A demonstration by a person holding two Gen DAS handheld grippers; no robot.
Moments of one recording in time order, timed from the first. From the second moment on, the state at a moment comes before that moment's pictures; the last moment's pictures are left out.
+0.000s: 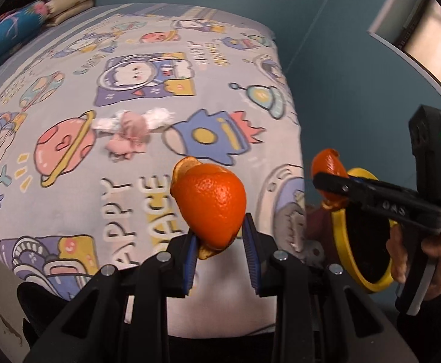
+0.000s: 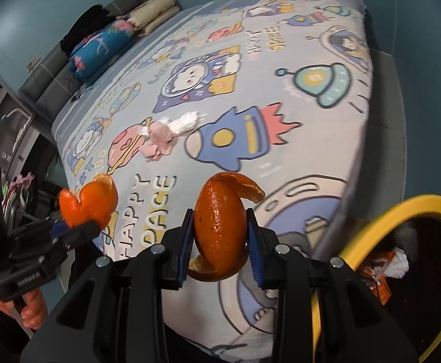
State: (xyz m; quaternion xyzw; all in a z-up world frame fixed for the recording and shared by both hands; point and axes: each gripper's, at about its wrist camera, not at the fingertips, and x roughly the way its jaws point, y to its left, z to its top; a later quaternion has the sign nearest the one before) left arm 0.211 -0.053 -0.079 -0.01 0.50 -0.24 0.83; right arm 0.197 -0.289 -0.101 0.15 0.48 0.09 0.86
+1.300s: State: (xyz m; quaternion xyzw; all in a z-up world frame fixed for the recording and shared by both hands) left arm 0.145 -0.265 -0.073 0.12 0.45 -0.39 0.79; right arm 0.079 -0.472 -0.105 0.27 0.41 -0.11 0.86
